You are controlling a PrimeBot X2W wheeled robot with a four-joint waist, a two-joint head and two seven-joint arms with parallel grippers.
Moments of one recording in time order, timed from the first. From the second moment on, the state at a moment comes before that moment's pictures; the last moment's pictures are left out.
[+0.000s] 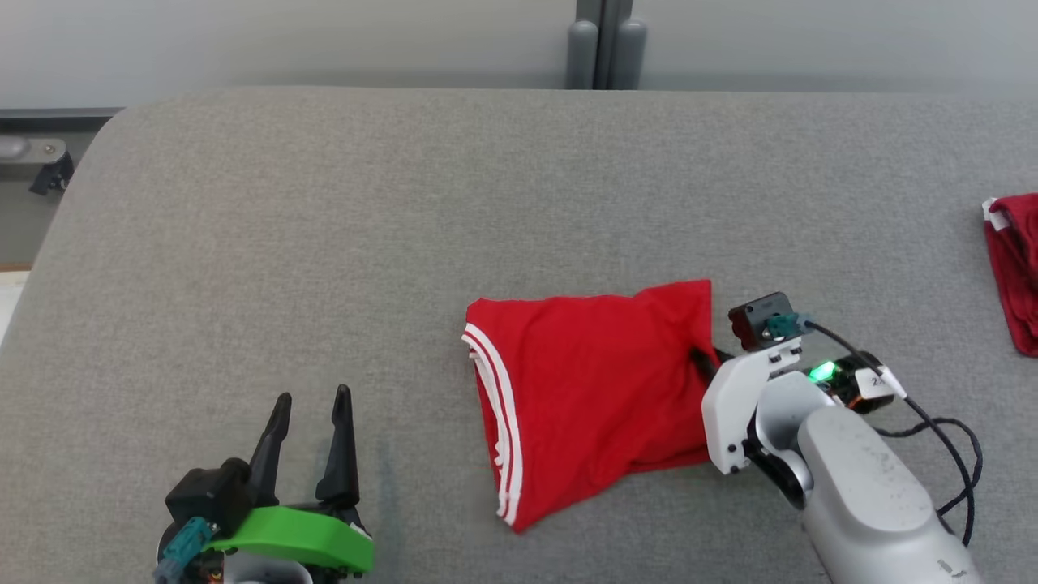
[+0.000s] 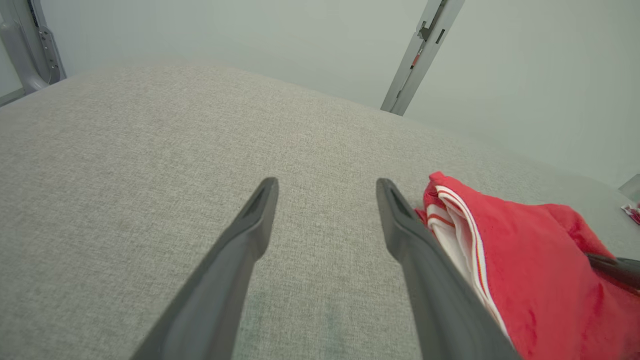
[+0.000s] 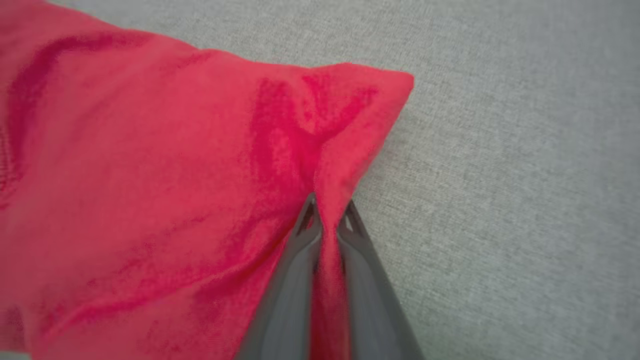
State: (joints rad) left arm -0.05 0.05 -0.14 0.28 -0.41 -0.13 -0.26; right arm -0.47 -0.06 0.21 0.62 0.13 0.13 0.24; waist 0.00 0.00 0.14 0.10
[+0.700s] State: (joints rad) left arm -0.17 0.09 -0.24 0.26 -0.39 -0.13 -0.26; right arm -0.61 -0.24 0.01 0.51 0.09 0.13 0.23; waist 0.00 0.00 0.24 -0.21
